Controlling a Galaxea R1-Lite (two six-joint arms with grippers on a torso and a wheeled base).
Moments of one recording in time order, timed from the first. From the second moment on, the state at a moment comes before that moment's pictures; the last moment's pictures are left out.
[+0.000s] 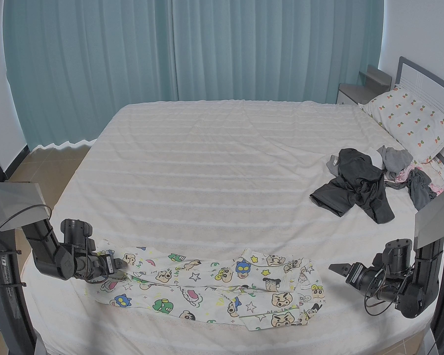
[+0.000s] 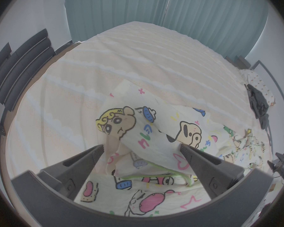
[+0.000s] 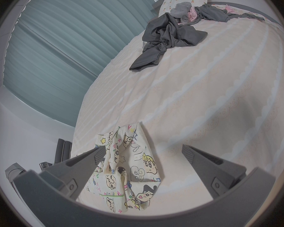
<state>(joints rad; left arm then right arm) 0.05 2.31 -0.63 -0.75 -0.04 -0.24 0.18 2.27 -0.06 -1.55 0.11 0.77</state>
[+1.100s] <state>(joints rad) 0.05 2.32 -0.65 -0.72 0.02 -0.22 0.19 2.27 -0.06 -1.55 0.11 0.77</state>
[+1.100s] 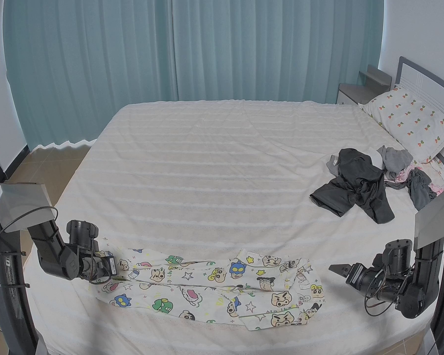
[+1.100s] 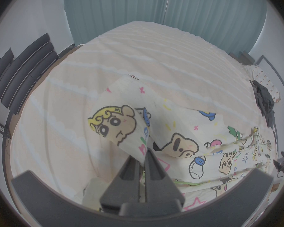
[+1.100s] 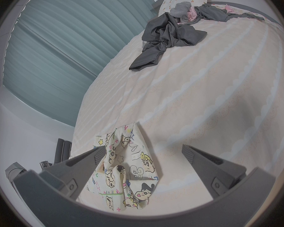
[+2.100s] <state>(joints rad) 0.40 2.06 -0.82 -0.37 -0.01 -0.07 0.18 2.26 -0.06 -1.55 0.11 0.77</state>
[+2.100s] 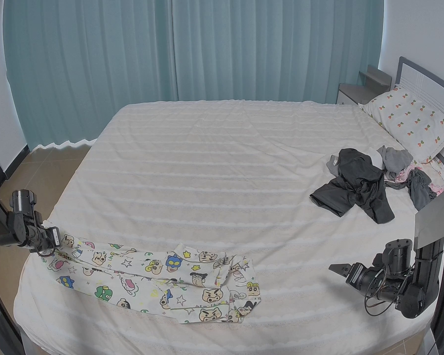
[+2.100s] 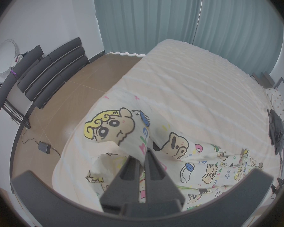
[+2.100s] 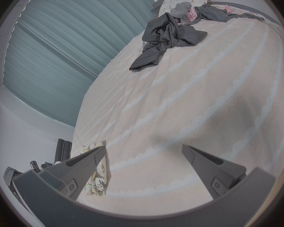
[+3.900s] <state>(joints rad) -0.66 2.09 -0.97 -0.33 0.24 -0.77 0.19 2.29 -0.06 -1.55 0.11 0.75</state>
